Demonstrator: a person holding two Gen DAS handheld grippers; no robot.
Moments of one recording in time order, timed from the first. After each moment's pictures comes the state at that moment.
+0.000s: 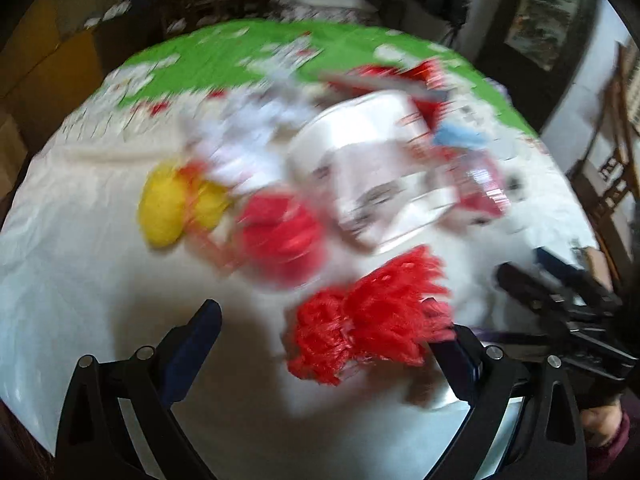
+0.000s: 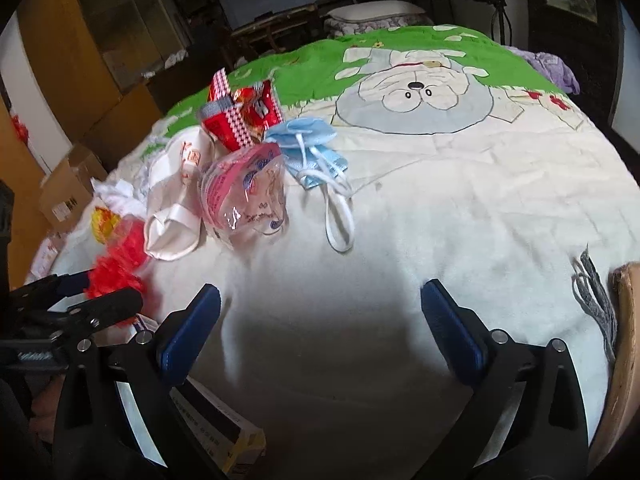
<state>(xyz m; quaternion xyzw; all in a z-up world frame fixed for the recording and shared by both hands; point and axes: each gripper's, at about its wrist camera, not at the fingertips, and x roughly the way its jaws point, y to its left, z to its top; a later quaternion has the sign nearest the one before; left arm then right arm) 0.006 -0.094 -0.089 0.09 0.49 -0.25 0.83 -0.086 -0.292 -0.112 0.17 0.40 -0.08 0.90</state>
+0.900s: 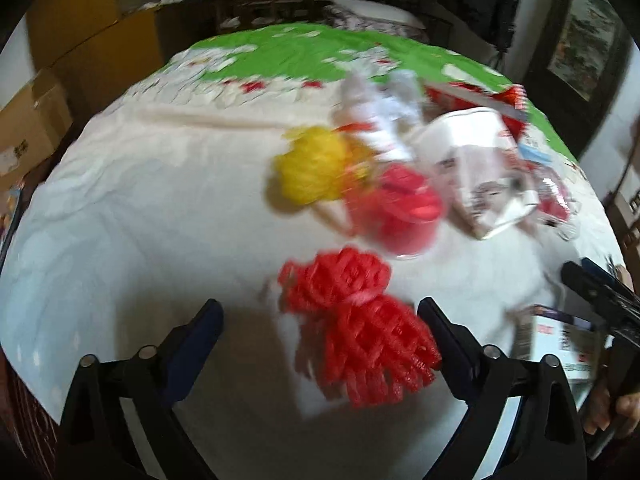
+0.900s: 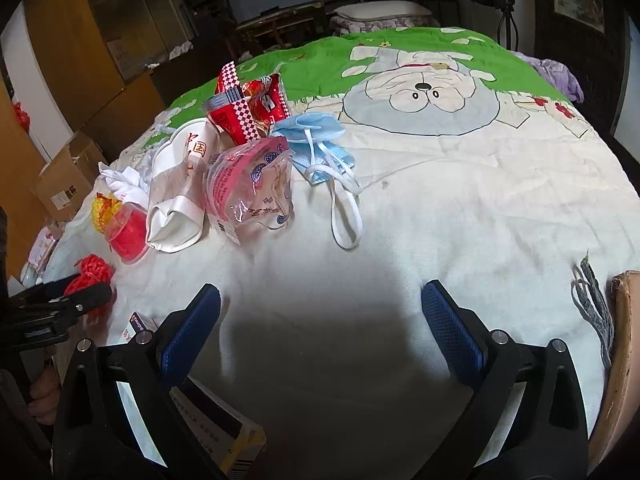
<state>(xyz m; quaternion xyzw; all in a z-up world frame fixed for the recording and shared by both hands) 0.014 -0.030 -0.094 0.06 0.47 -0.18 0.86 -0.090 -0.293 -0.110 0.18 0.39 -0.07 0.90</state>
